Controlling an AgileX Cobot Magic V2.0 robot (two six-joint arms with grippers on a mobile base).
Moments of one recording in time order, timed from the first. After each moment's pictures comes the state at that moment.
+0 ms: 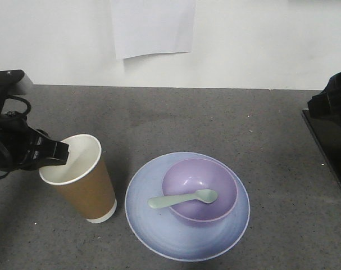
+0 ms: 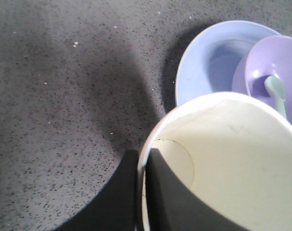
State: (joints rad) left arm -0.19 1.27 -1.04 -0.46 0.89 0.23; right arm 0.34 1.11 -1.38 -0.14 1.17 0.13
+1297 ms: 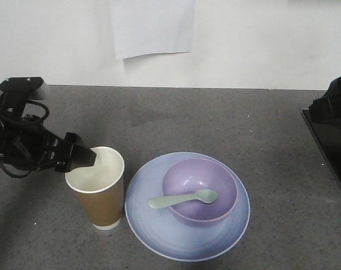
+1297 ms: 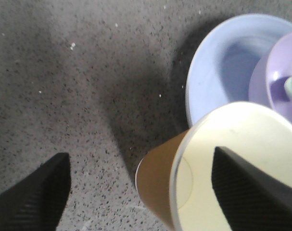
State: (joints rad) left arm -0.21 1.33 -1.03 -0.46 0.80 0.25; right arm 0.34 1.11 -1.38 -0.14 1.20 0.13
